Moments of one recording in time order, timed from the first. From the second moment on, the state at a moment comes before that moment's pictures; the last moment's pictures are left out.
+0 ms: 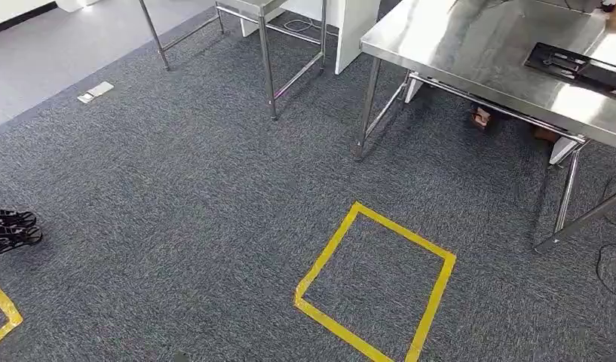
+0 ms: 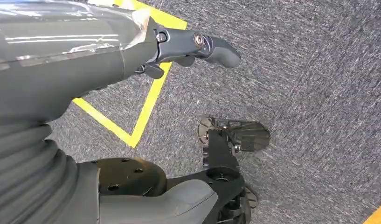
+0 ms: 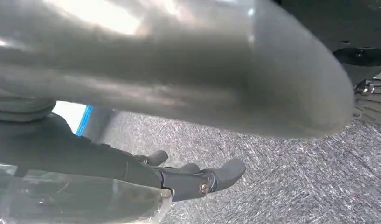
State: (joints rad) left arm -0.19 -0.06 -1.11 -0.16 1.33 0.36 -0.34; right arm -0.08 0.16 -0.53 -0.18 1.11 -0.03 0.25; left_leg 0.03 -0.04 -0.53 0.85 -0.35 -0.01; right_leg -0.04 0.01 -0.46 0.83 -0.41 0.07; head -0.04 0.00
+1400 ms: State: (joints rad) left arm -0.19 -0.06 -1.09 -0.16 1.35 0.37 -0.35; right arm -0.08 0.16 -0.53 -0.18 1.11 -0.06 0.23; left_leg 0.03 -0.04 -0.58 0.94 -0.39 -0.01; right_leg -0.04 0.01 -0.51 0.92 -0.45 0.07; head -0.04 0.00
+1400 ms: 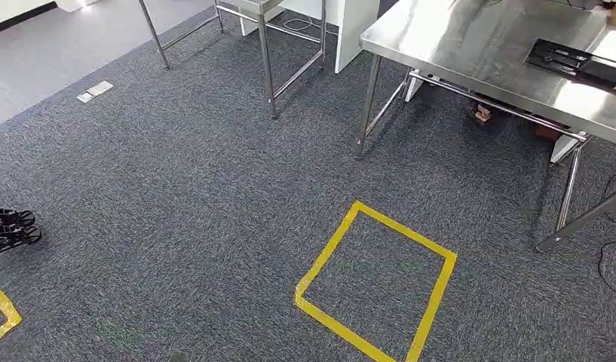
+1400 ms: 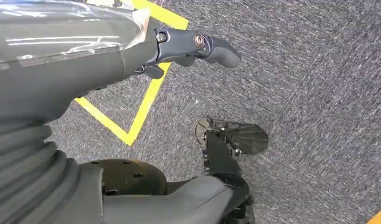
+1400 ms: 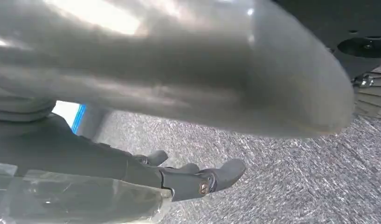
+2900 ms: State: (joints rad) left arm -0.19 -0.07 -1.07 -0.16 1.37 0.36 -0.36; right arm -0.07 0.15 -0.53 -0.18 1.15 -0.04 0.23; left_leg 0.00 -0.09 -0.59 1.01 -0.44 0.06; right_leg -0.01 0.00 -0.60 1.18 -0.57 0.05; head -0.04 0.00
